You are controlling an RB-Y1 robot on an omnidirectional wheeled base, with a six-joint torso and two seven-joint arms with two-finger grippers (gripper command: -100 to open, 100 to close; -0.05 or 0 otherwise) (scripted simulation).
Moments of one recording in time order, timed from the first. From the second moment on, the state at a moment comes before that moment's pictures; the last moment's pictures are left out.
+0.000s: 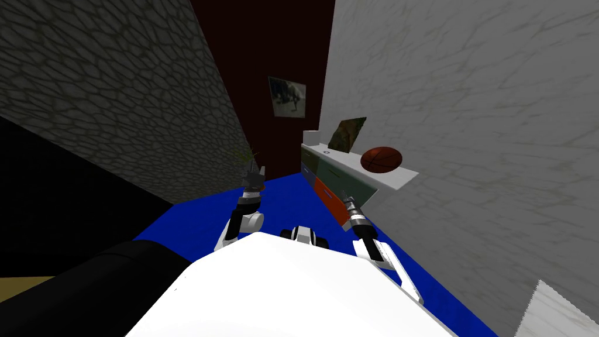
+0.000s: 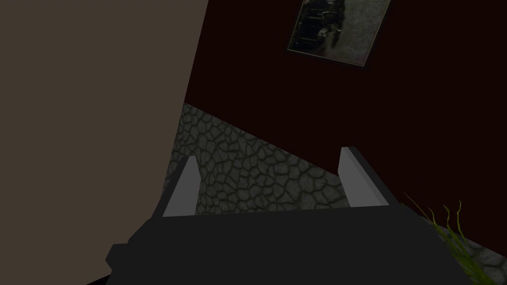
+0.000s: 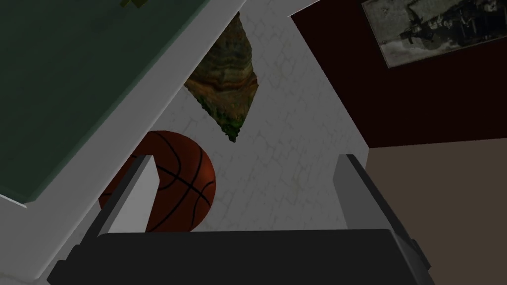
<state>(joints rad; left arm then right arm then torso) 0.47 0.02 0.01 -2.37 0.08 -0.36 0.07 0.42 -0.23 0.05 -2.02 0.41 -0.03 0.28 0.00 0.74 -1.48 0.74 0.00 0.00</state>
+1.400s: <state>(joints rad) 0.47 0.02 0.01 -2.37 0.08 -0.36 0.07 0.34 -0.27 0.06 -1.78 0.77 0.28 0.48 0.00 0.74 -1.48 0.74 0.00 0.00</state>
